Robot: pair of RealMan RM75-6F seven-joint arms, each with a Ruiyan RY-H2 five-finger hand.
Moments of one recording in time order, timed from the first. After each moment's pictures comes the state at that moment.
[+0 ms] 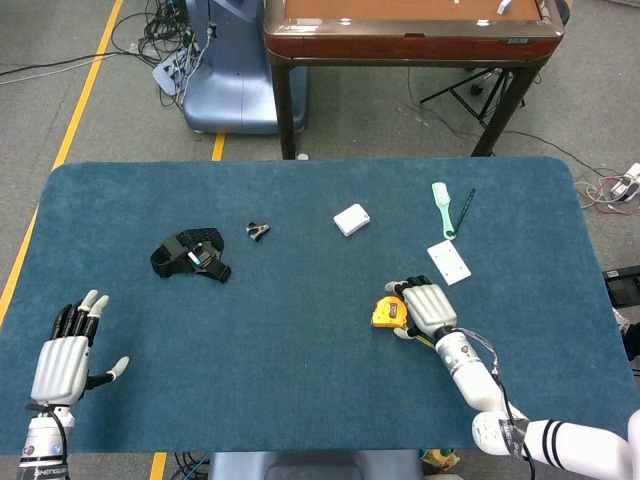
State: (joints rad) left arm -0.11 -1.30 -0.07 -1.70 1.42 1.48 0.22; right arm 0.62 -1.50 0.14 -1.54 -0.95 0.89 -0.45
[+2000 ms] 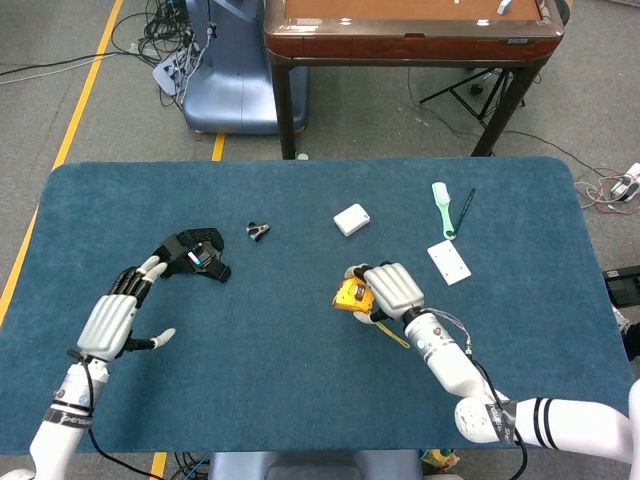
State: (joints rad) left arm -0.34 -1.22 -0.18 -1.76 1.40 1.19 -0.01; right arm 0.81 -1.41 0.21 -1.76 -0.82 0.91 -0.50
